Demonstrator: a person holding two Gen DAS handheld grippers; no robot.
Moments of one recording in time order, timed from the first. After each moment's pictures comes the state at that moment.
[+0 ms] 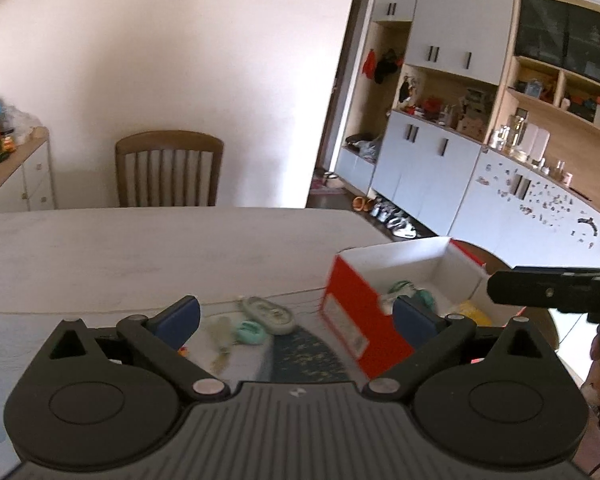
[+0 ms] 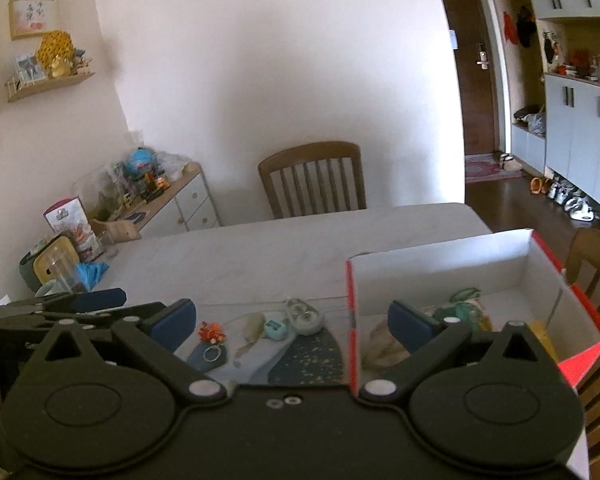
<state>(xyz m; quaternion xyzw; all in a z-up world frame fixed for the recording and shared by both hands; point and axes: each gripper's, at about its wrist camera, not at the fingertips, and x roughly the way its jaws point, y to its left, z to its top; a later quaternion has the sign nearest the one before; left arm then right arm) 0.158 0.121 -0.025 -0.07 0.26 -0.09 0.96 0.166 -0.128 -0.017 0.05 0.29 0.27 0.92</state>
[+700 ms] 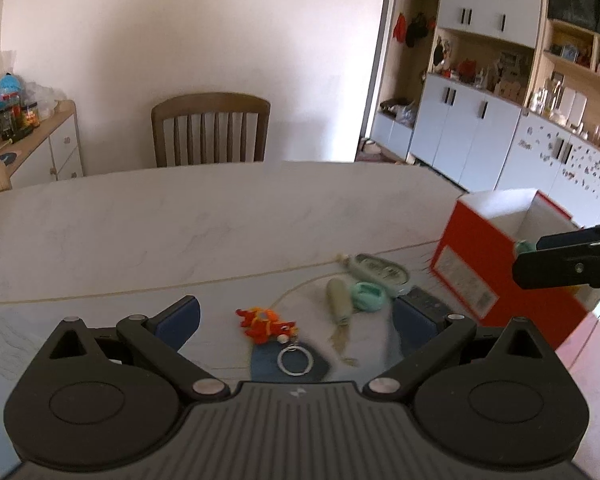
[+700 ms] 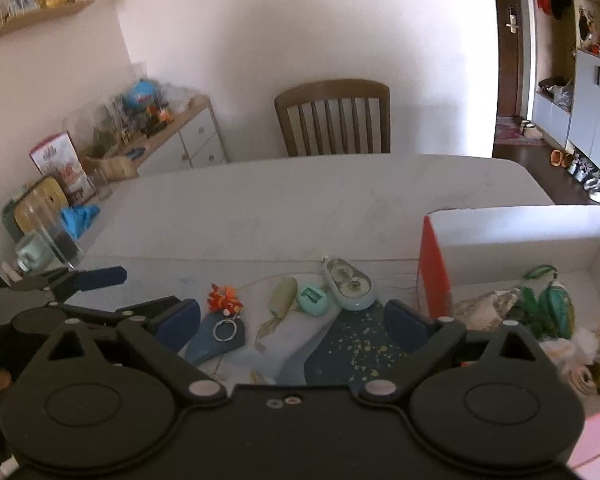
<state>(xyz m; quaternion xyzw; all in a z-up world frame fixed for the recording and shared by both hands) 0.210 0.205 -0.100 -0.04 0.31 -0.05 0.95 0.218 -0.030 -0.074 0.00 0.37 0.28 0.89</state>
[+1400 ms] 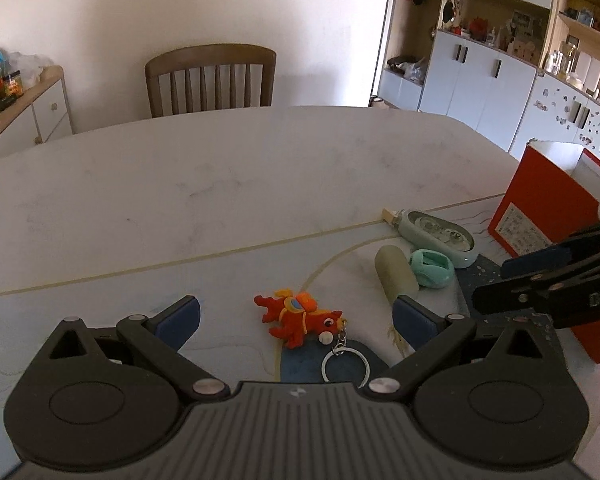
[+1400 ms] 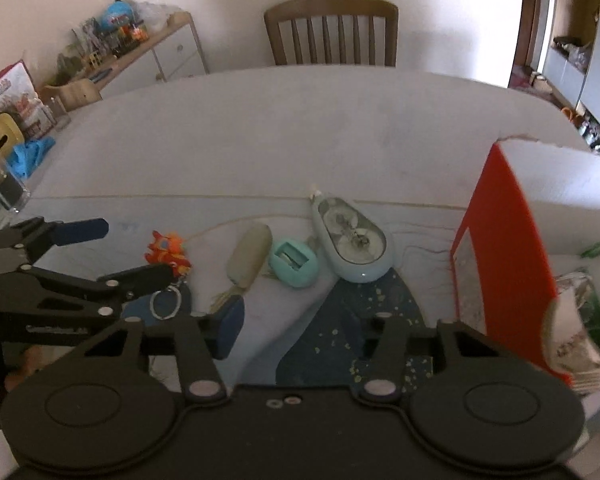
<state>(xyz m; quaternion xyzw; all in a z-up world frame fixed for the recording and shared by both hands) 0.274 0.220 -0.159 -0.02 0.37 -0.05 0.93 0.286 0.011 -0.150 -0.05 0.47 0.26 0.84</state>
